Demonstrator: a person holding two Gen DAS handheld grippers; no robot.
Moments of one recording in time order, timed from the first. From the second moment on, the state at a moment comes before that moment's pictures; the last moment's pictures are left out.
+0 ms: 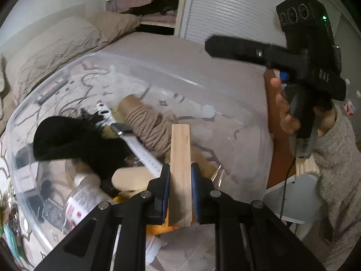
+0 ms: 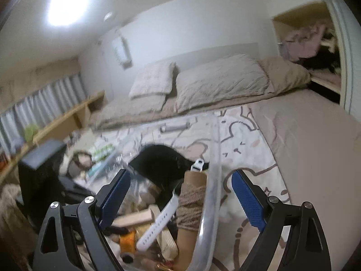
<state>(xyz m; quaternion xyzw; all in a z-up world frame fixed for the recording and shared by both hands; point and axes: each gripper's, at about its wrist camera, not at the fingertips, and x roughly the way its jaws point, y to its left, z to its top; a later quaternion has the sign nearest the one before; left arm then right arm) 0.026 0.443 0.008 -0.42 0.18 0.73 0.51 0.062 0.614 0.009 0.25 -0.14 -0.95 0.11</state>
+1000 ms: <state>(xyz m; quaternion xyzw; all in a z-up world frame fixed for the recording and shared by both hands) 0.017 0.451 -0.002 -0.46 0.24 0.72 0.46 0.060 0.625 0.001 0.25 -0.18 -0.95 0.09</state>
